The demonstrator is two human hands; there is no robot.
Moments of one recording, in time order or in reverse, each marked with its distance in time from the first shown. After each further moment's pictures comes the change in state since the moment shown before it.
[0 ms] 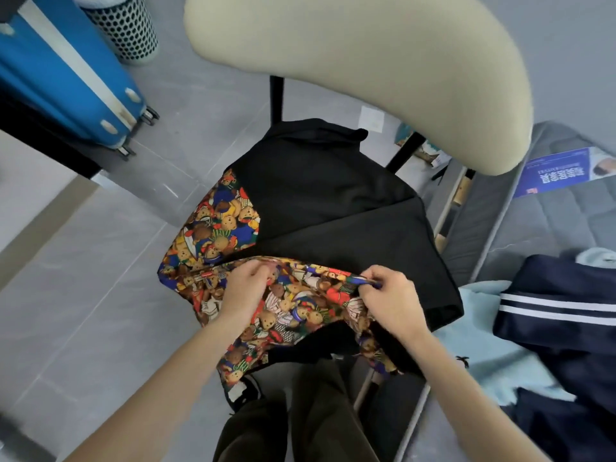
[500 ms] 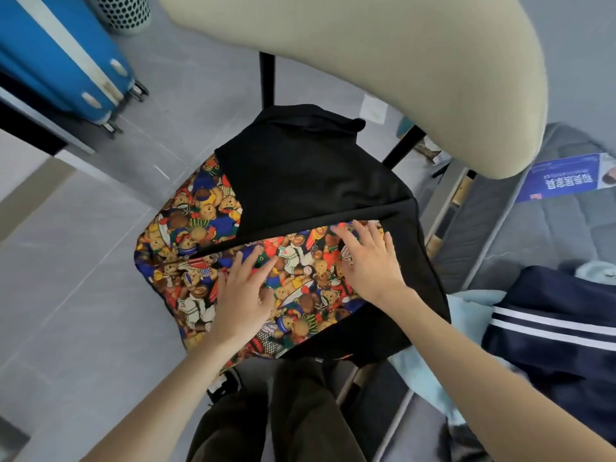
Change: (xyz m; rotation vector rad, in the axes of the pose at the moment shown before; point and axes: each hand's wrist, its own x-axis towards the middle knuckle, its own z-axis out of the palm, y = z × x) left_hand 0.018 -0.049 0.042 0.759 -0.014 0.412; right_hand 0.096 0.026 0.001 -0.761 -0.029 -0.408
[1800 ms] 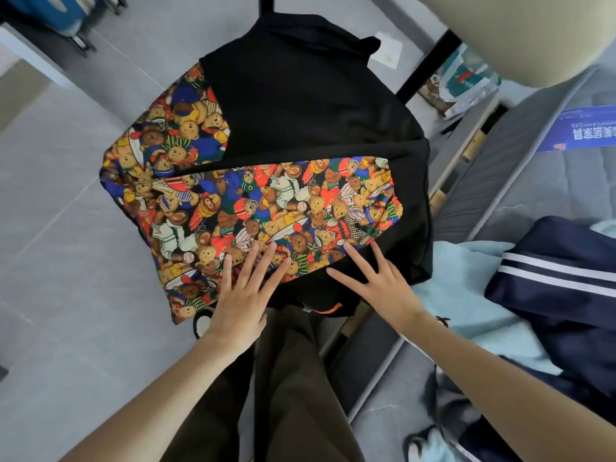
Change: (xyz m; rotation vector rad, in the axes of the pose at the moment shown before) left_hand -0.079 -0.019 0.096 0.481 -0.015 0.277; right_hand -0.090 0.071 0.129 -0.449 -0.008 -0.446
